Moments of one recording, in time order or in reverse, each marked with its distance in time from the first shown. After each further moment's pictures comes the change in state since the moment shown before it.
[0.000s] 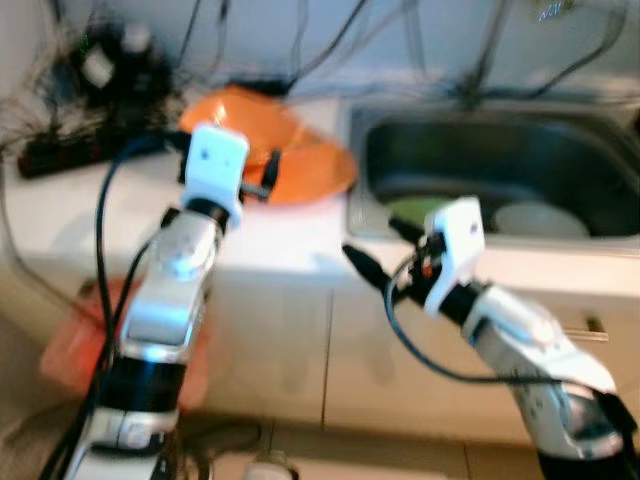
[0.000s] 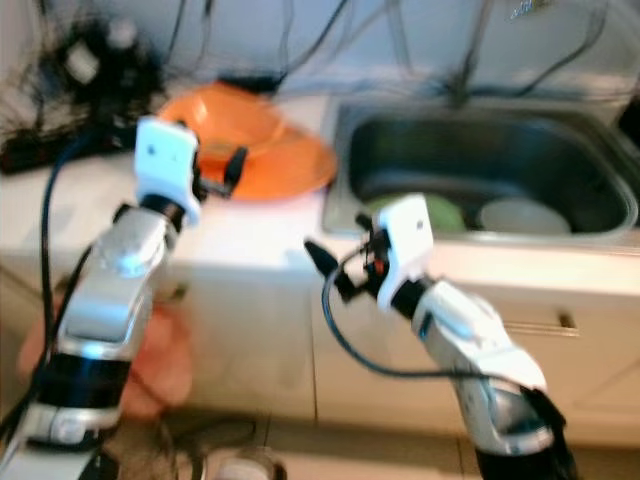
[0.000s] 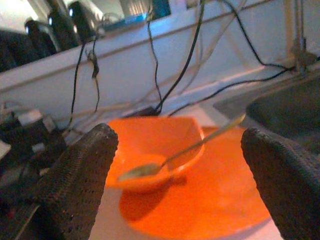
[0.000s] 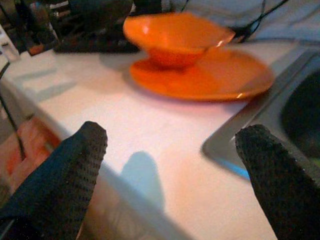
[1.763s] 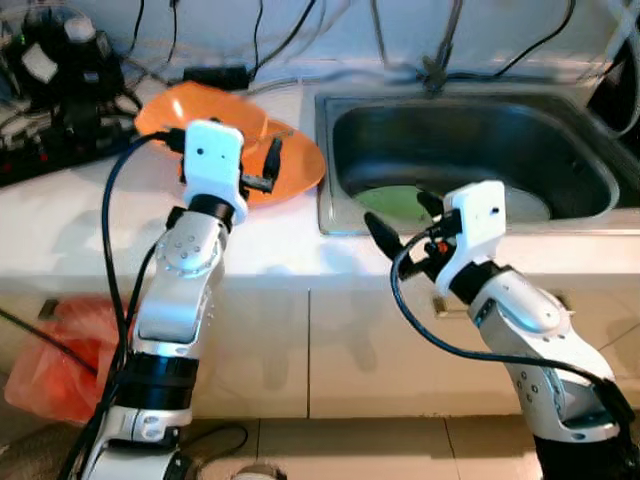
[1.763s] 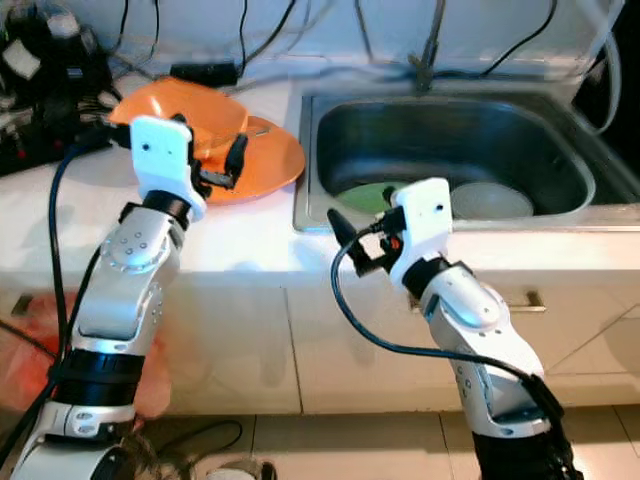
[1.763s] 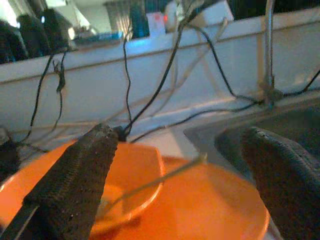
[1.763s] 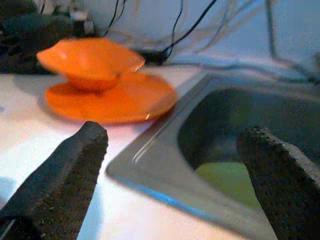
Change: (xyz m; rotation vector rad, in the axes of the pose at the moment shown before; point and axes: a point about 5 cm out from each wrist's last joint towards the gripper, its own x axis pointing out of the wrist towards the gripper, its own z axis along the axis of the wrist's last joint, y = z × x) left arm 0.004 0.000 0.005 -0.101 -0.063 0.061; right arm 0.004 -0.018 0.018 -0.091 -0.110 -0.174
